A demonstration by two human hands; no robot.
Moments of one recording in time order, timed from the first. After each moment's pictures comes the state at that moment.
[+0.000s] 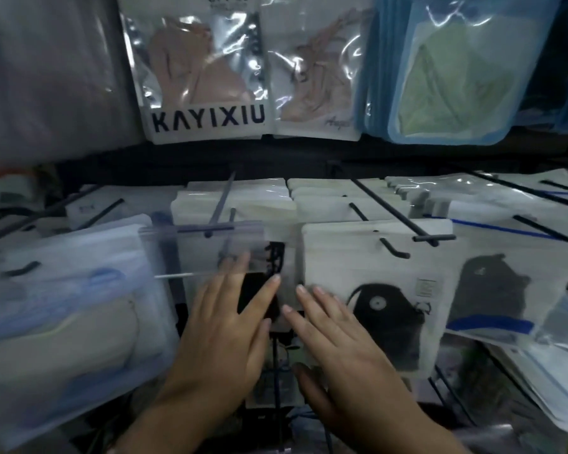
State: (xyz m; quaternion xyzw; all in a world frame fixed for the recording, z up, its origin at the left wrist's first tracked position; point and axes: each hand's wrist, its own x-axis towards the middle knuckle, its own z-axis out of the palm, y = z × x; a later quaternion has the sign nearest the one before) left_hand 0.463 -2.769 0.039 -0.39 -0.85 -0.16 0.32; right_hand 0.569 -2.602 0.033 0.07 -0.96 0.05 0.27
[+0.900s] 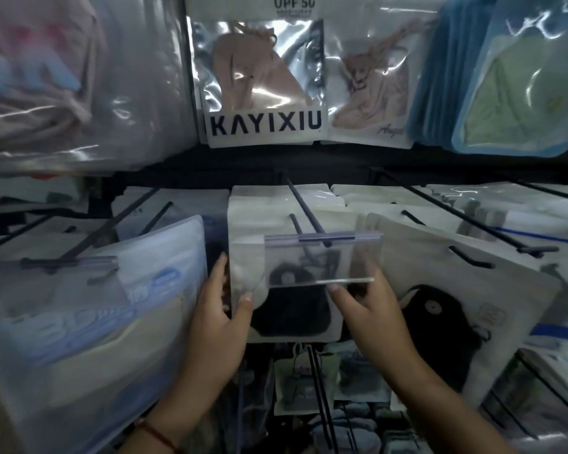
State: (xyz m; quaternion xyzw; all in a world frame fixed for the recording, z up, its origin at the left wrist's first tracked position) left_hand 0.404 -2.818 0.034 -0.19 -0.77 -0.60 0.08; right_hand 0.492 -2.626 0.053 -0.08 -0.80 0.51 0.30
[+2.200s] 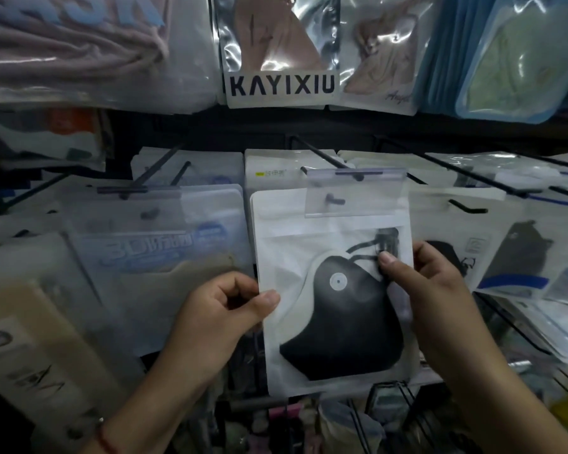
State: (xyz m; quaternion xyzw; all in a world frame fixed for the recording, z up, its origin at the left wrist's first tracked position) left_hand 0.473 -2.882 0.060 -0.22 -0.70 -0.67 -0.08; right_hand 0.578 -2.671 0.086 -0.14 -0.64 0.69 0.31
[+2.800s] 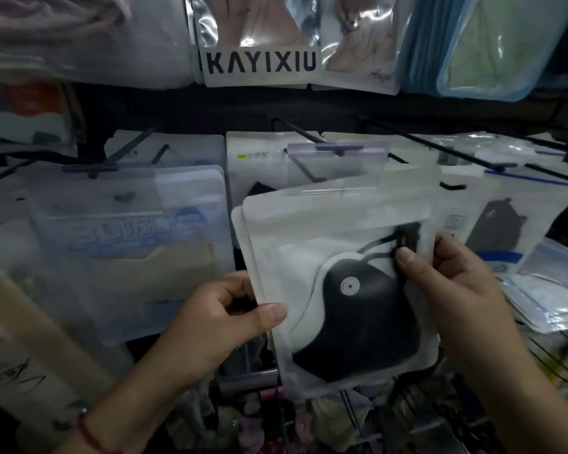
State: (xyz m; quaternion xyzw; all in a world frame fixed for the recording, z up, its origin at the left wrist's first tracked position) left_hand 0.484 -2.883 0.058 -0.30 -0.65 -0.67 -0.20; right_hand 0.620 -2.675 0.090 -0.10 -0.70 0.62 0.35
